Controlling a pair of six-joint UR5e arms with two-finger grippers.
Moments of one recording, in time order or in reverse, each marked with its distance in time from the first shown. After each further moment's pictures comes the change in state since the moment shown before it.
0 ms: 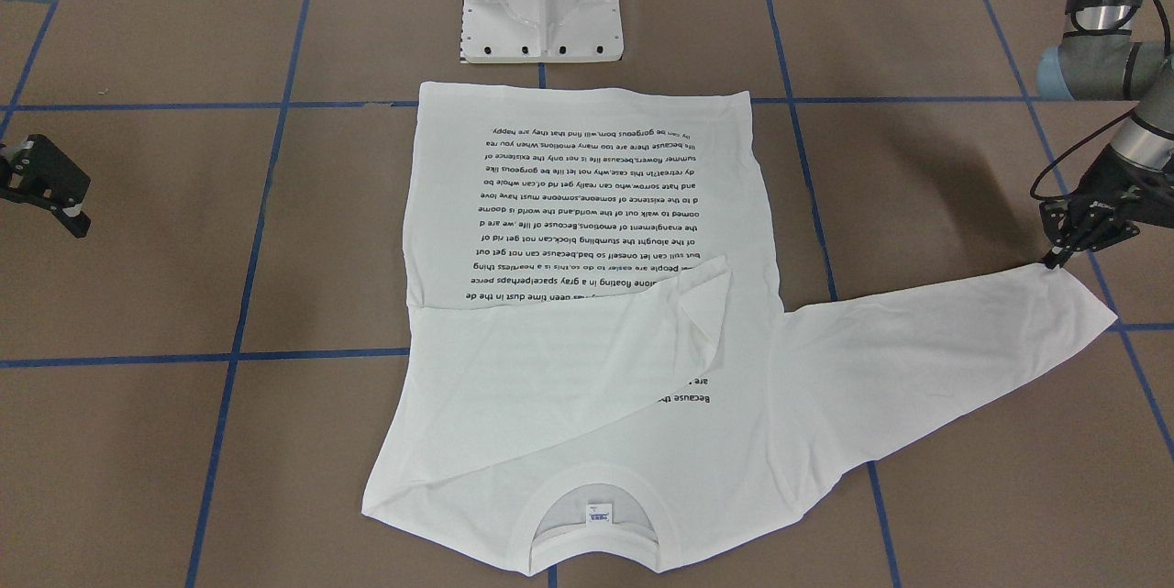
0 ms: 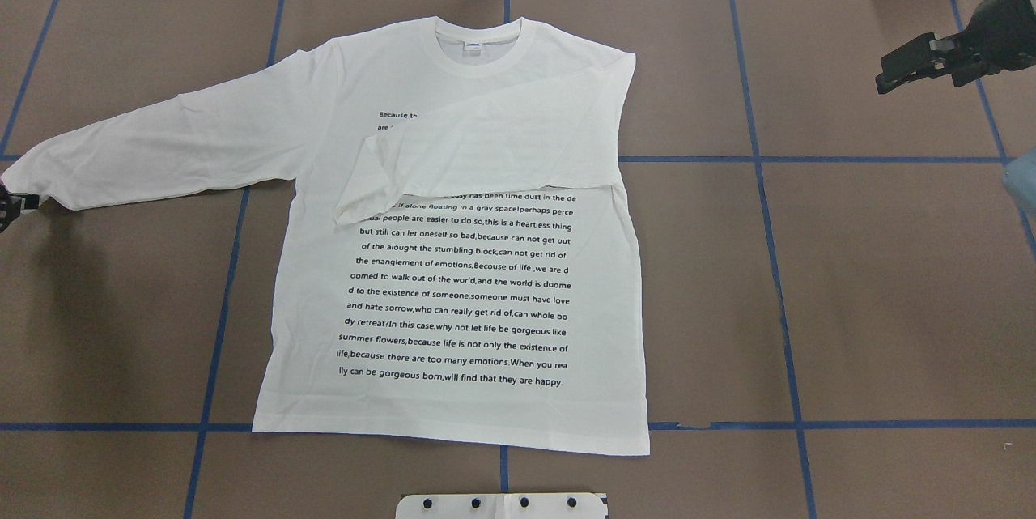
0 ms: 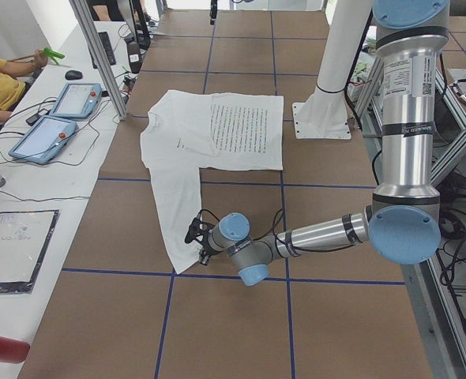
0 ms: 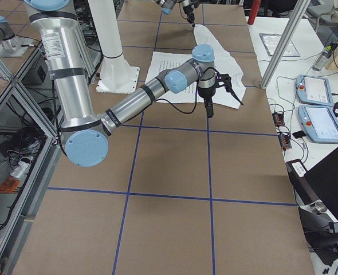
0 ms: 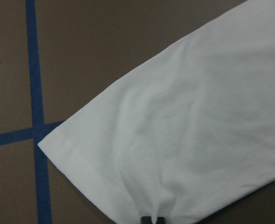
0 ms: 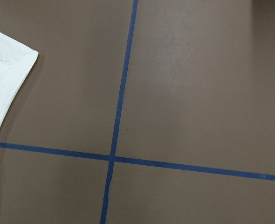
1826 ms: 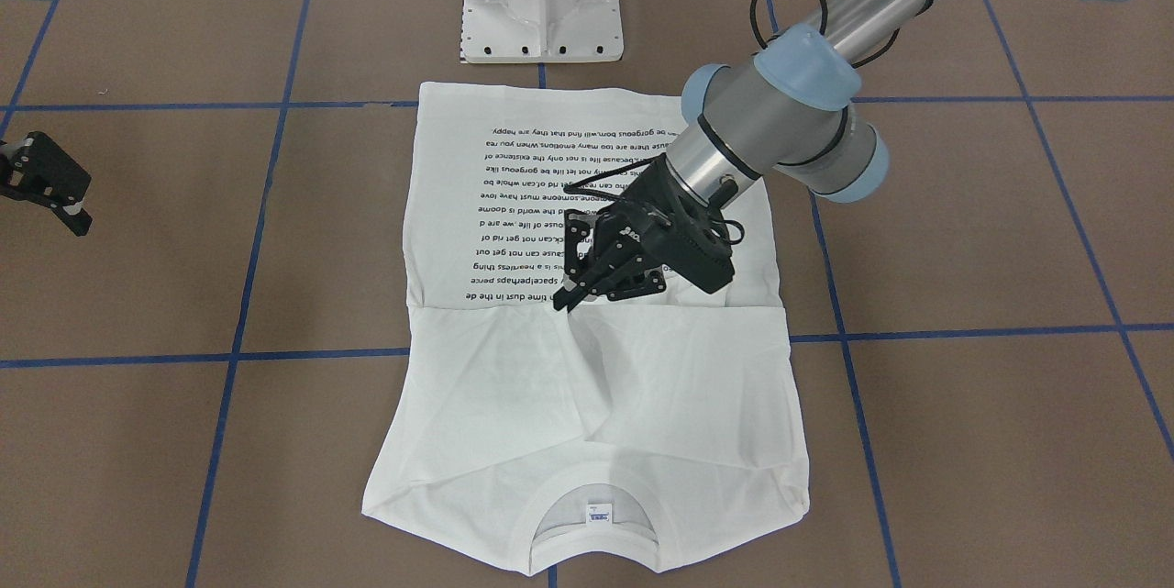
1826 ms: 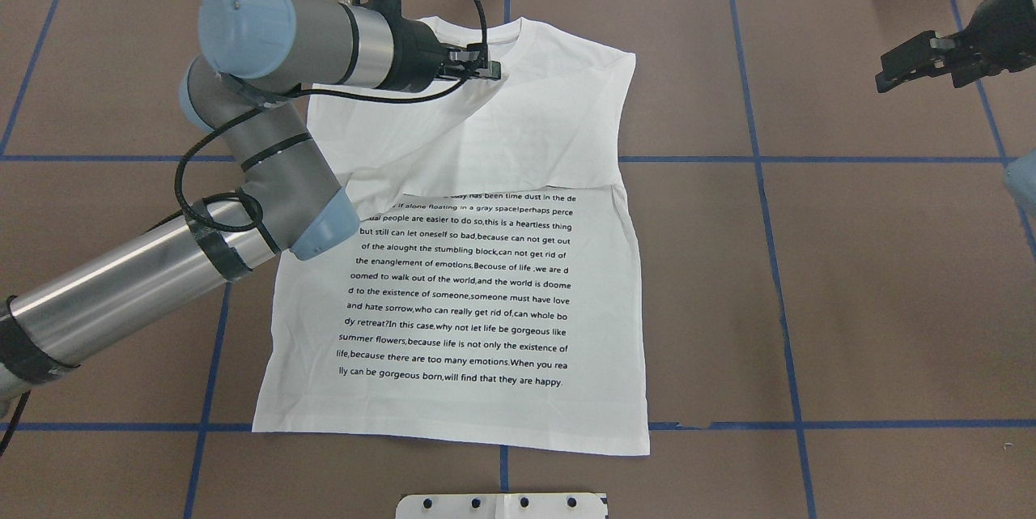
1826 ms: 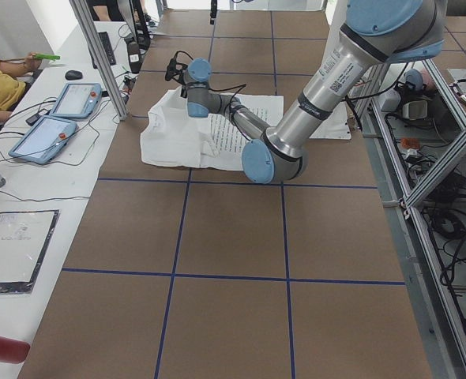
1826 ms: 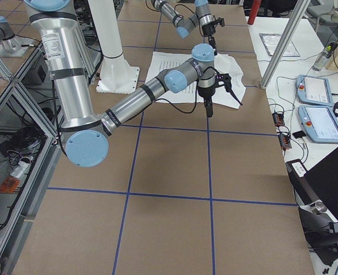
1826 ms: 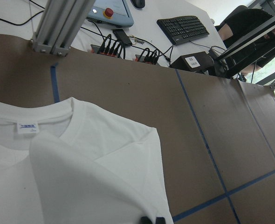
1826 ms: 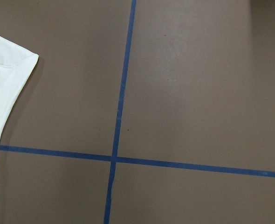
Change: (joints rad) left arm 0.338 -0.828 -0.055 0.357 0.123 -0.547; right arm 0.002 0.000 0.004 -0.002 0.003 0.023
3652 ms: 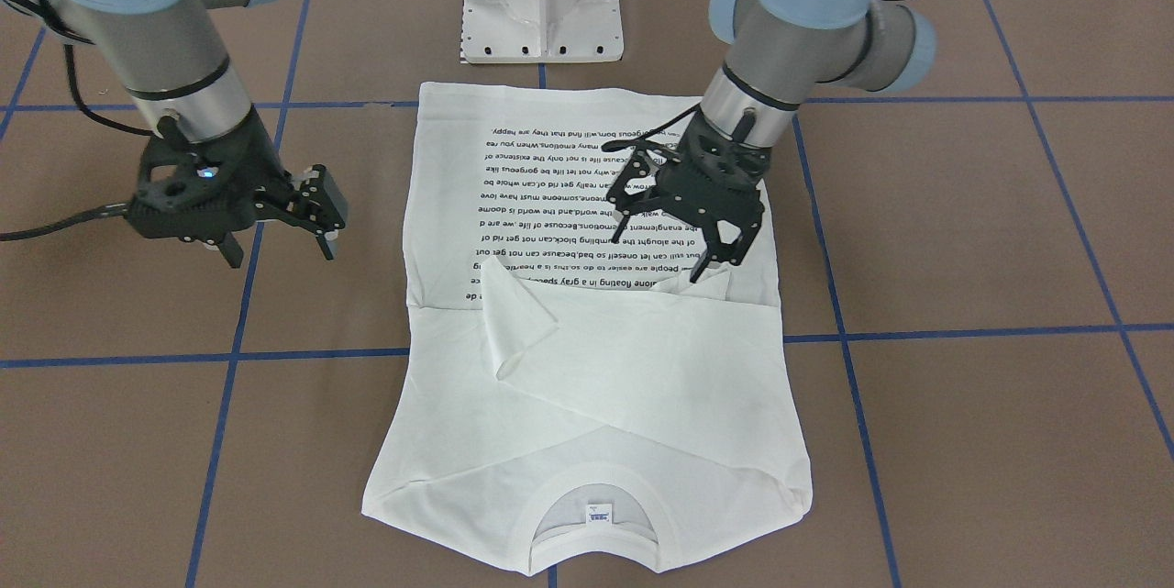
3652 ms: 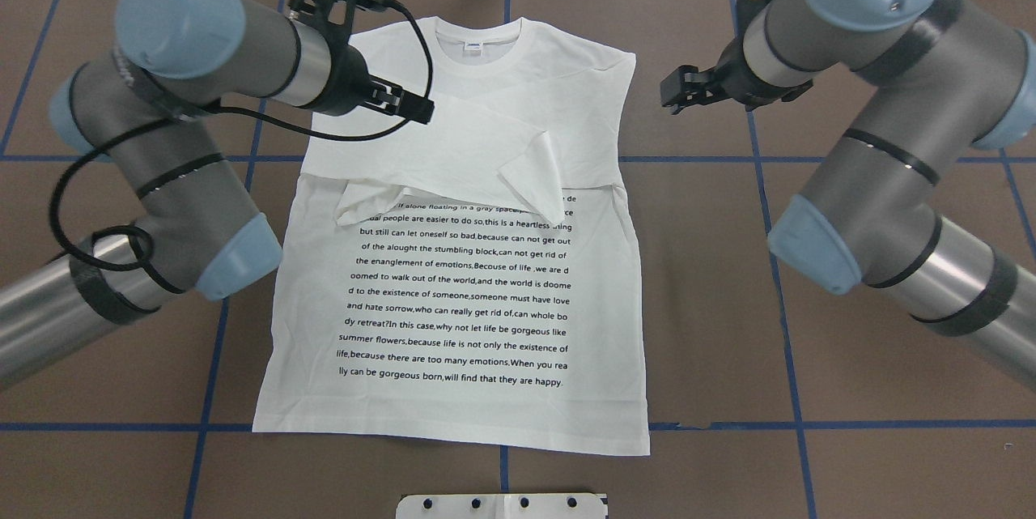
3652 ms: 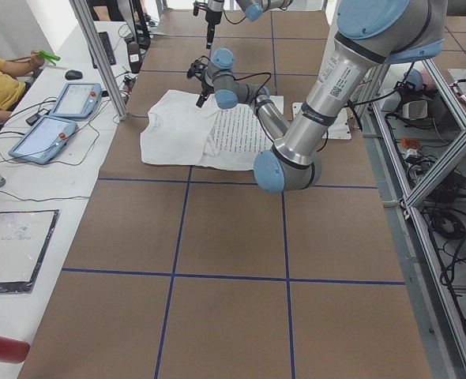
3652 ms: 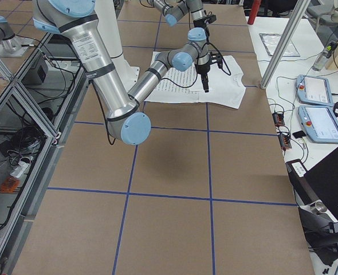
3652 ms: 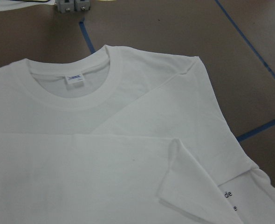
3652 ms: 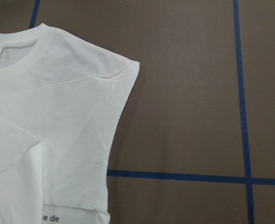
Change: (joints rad) left arm -0.101 0.209 -0.384 0.582 -0.053 0.543; right arm -0.375 0.334 -0.156 -0.013 -0.311 0.378
